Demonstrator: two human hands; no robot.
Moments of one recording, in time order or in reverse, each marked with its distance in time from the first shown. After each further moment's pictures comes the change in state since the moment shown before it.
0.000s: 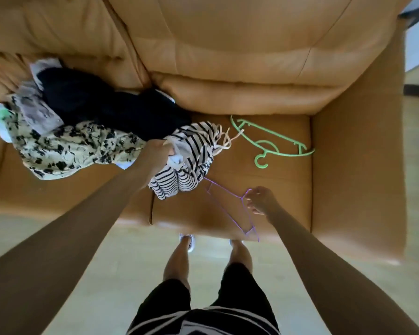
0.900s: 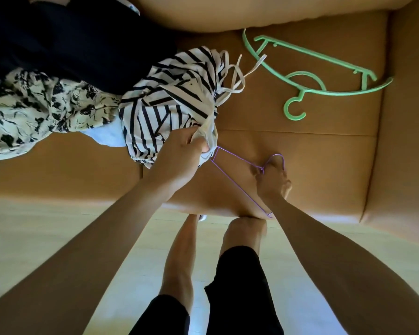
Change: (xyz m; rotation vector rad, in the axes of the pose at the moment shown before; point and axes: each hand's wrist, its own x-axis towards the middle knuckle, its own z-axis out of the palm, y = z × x) left_hand 0.061 -0.069 0.143 0.019 -0.206 0.010; right_hand 0.196 0.127 0.086 -0.693 0.349 -0.117
